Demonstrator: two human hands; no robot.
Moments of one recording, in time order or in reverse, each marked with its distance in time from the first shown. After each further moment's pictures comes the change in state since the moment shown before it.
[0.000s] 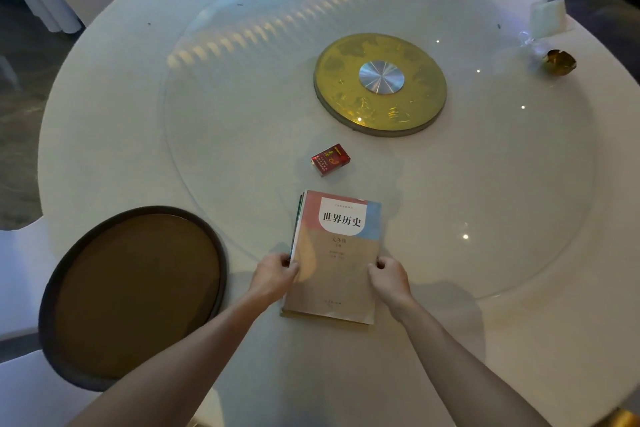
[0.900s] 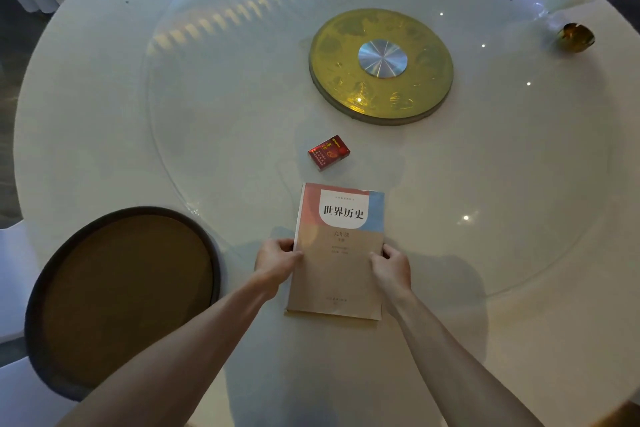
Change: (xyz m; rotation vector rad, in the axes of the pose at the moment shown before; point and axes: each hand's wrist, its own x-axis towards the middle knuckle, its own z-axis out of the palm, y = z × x) left_hand 0.026 0.029 -0.001 -0.329 -0.061 -0.129; right_hand 0.019 -0.012 0.003 0.175 0.043 0.066
